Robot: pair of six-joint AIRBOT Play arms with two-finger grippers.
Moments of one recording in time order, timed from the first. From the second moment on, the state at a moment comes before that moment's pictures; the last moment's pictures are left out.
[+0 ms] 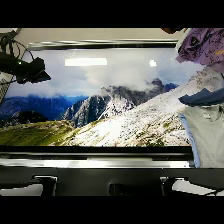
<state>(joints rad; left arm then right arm) 0.02 -1.50 1.90 1.18 -1.53 -1.81 -0.71 -1.46 1.79 -1.21 1.33 2.15</state>
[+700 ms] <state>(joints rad) 0.02 -1.50 1.90 1.18 -1.53 -1.81 -0.71 -1.35 1.76 -1.46 1.69 2.14</state>
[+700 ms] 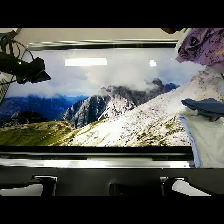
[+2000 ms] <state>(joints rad) 0.02 -1.50 1.90 1.18 -1.53 -1.81 -0.71 -1.05 0.97 -1.97 1.60 2.03</state>
